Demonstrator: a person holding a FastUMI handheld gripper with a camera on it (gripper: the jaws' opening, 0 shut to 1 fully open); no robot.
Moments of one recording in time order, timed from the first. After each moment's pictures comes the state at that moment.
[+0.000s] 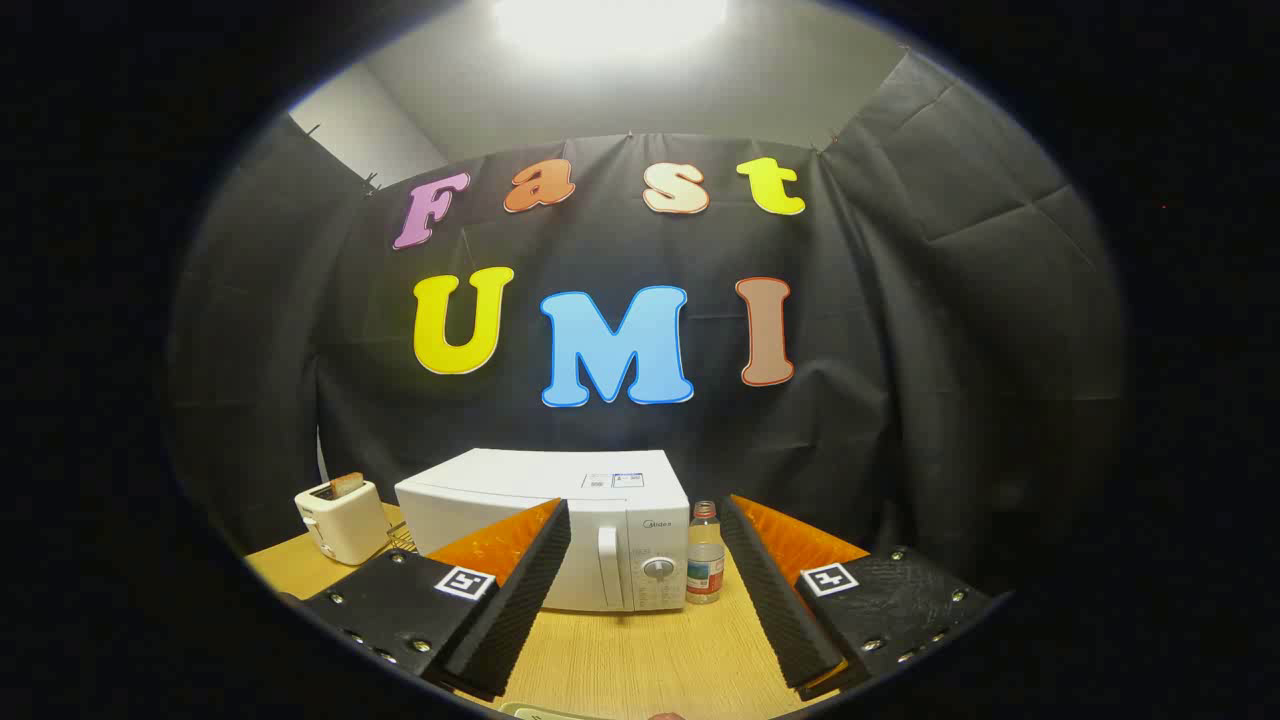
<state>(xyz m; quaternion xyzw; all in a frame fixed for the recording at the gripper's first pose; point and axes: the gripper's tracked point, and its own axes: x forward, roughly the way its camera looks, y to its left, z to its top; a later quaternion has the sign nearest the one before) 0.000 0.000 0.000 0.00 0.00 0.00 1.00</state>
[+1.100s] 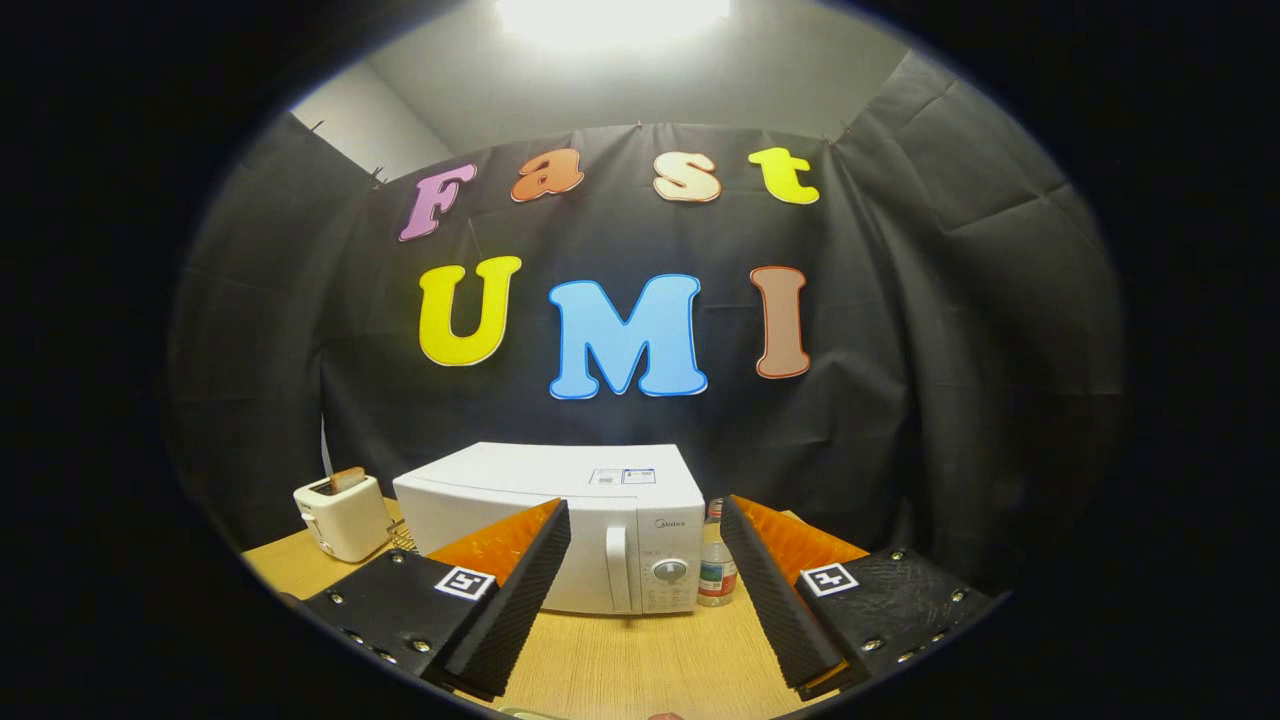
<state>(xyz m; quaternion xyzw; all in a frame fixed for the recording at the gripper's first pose) 0.031 0.011 -0.017 0.00 0.01 0.02 1.00</state>
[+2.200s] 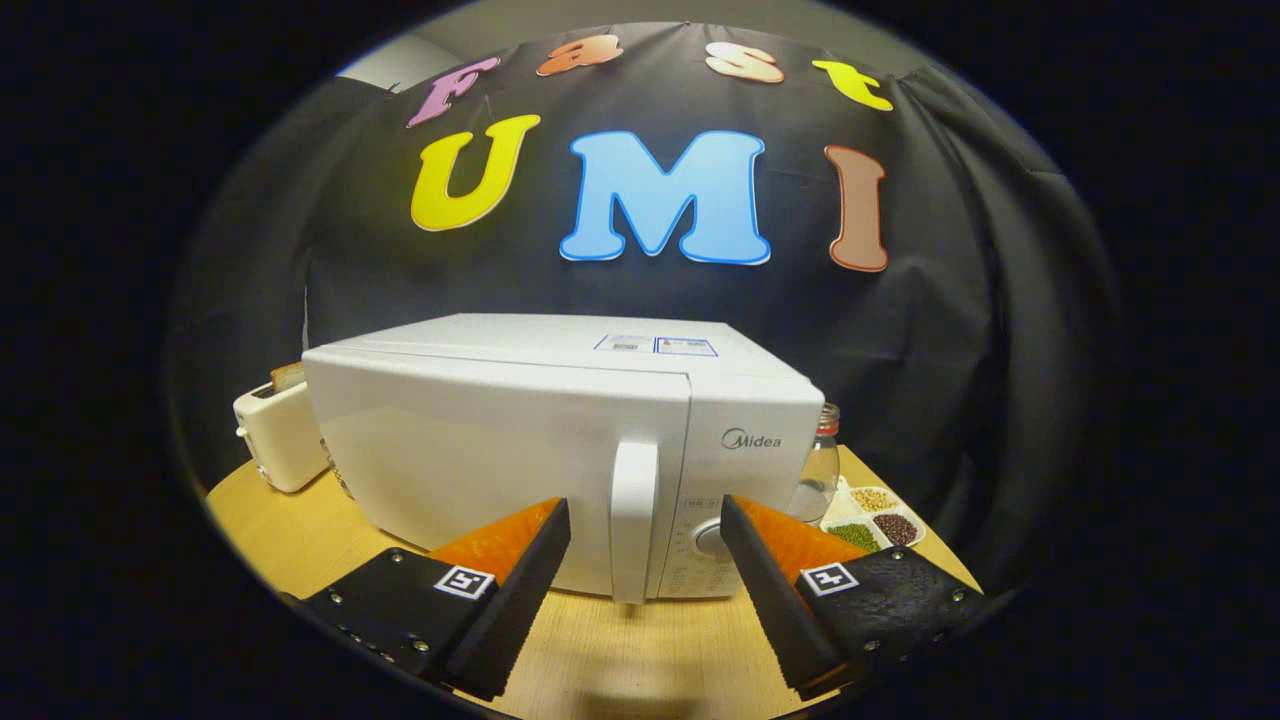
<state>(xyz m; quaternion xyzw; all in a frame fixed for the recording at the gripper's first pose) 0.172 0.039 -0.173 -0.04 0.17 0.05 0.98</state>
